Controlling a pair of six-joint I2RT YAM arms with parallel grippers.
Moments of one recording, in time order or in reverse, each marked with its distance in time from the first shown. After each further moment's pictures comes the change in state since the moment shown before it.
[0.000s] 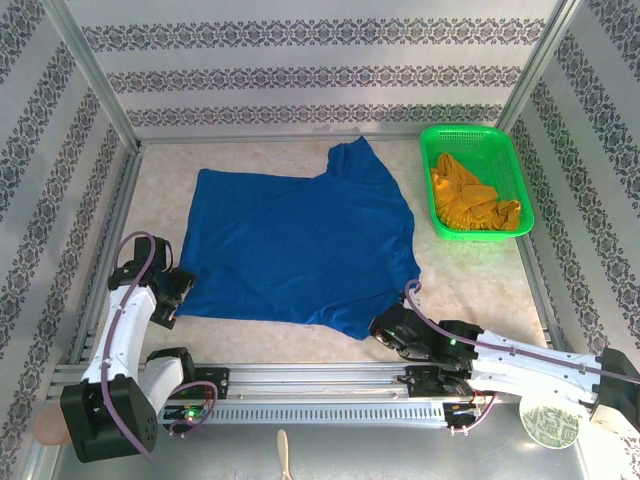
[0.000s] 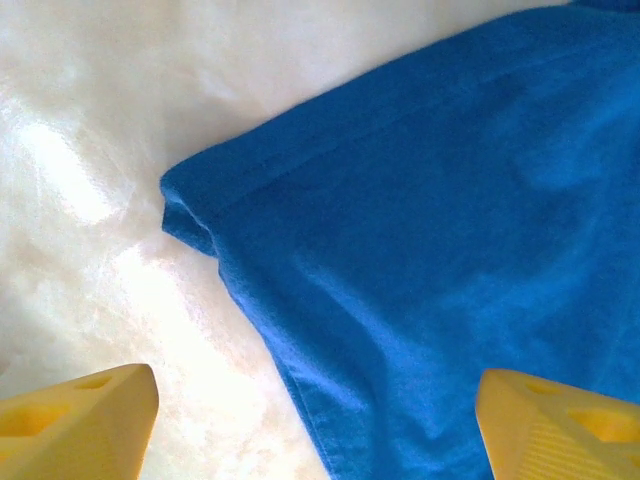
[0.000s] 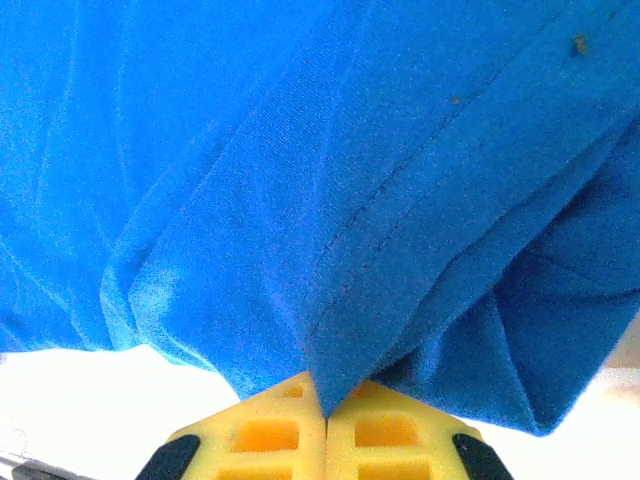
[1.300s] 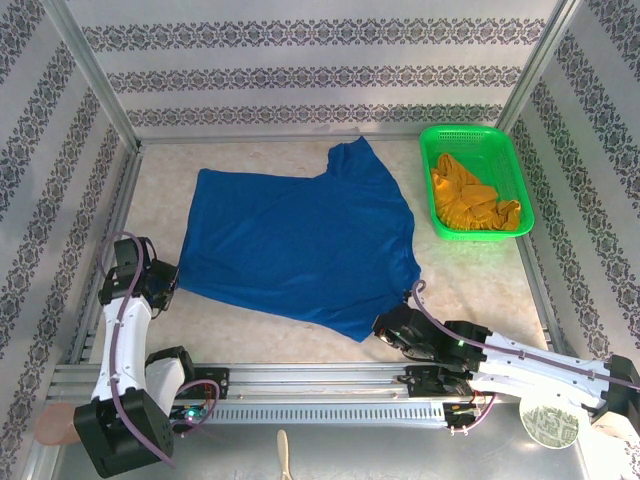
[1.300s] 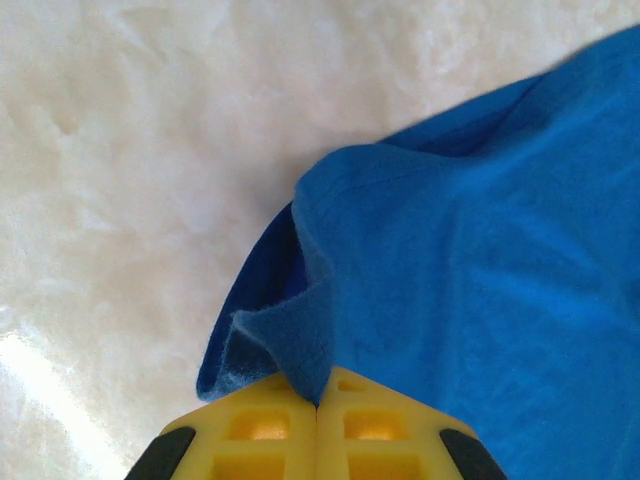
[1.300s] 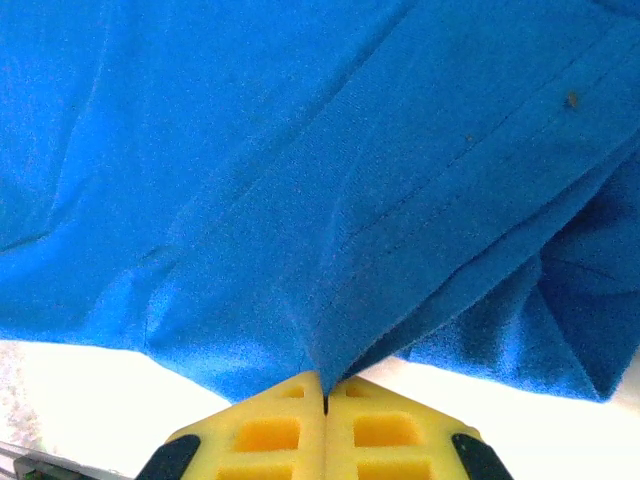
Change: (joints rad) left arm 0.130 -0.099 -0.033 0.204 0.075 0.071; right arm -0.001 -0.064 0.023 -0.082 0.016 -0.034
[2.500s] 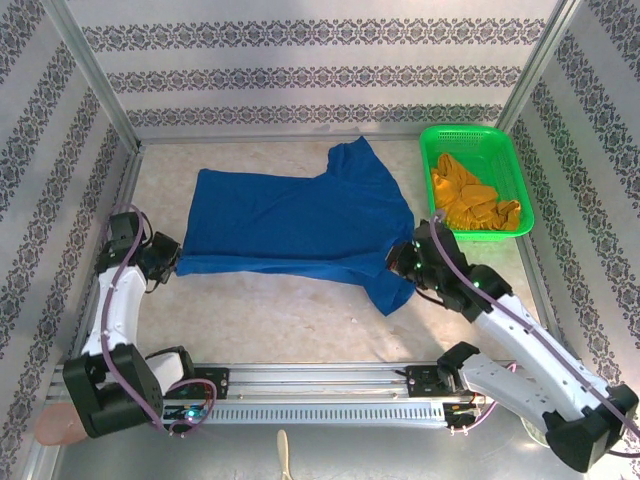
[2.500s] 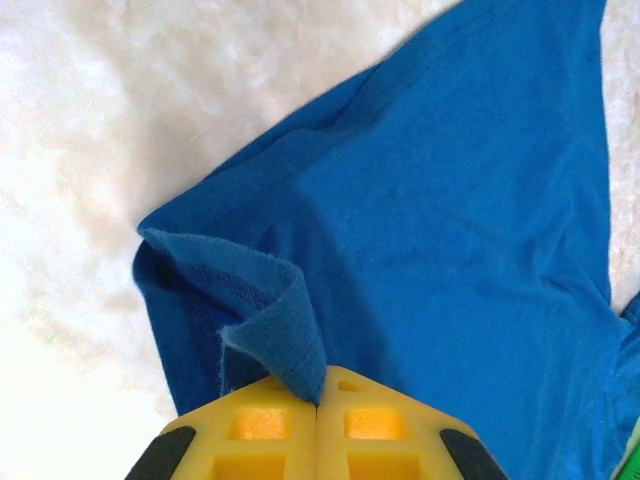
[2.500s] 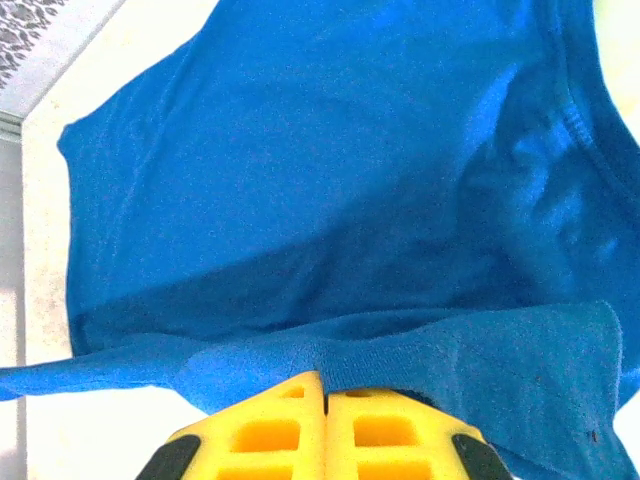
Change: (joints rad) left arm 0.000 0.253 0.154 0.148 0.145 0.114; right arm -0.578 0.298 0.539 -0.117 -0.198 -0.550
